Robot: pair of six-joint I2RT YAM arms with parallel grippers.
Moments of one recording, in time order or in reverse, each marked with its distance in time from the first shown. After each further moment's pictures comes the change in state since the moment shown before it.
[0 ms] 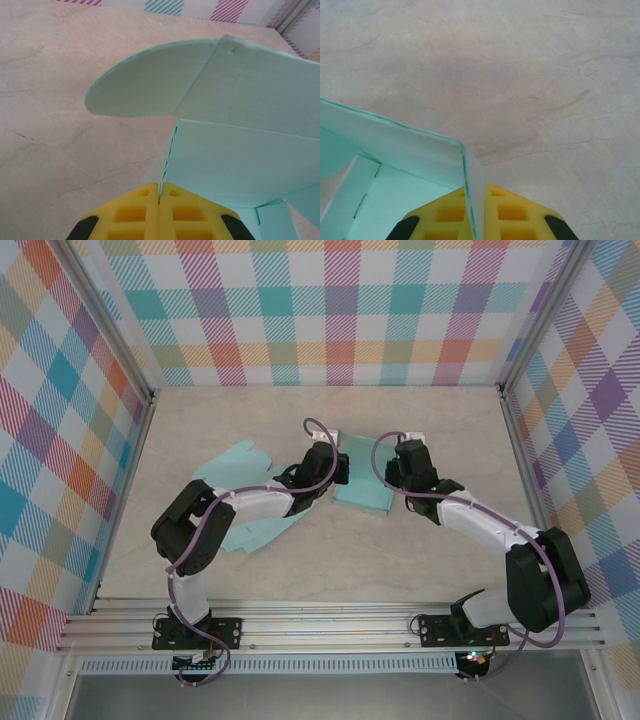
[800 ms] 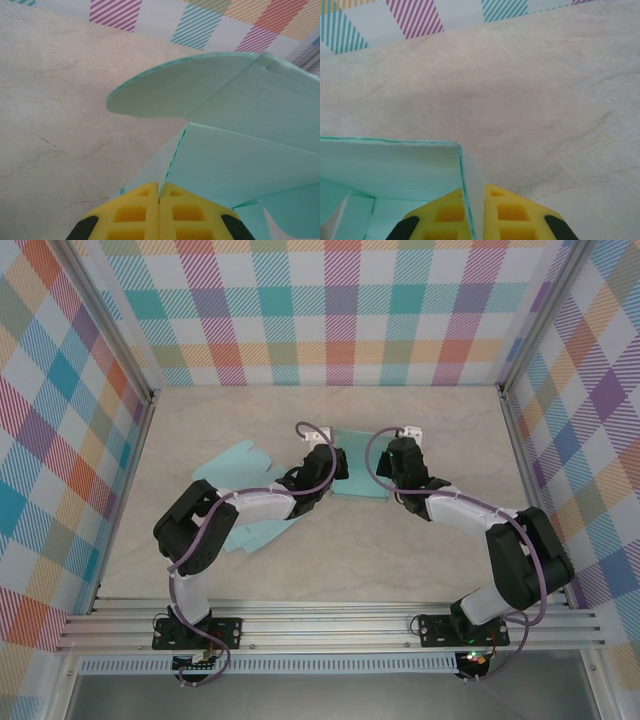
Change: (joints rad) left arm -0.013 0.015 -0.010 0.069 -0.141 -0.105; right arm 0.003 0.132 0.000 0.245 0.050 0.096
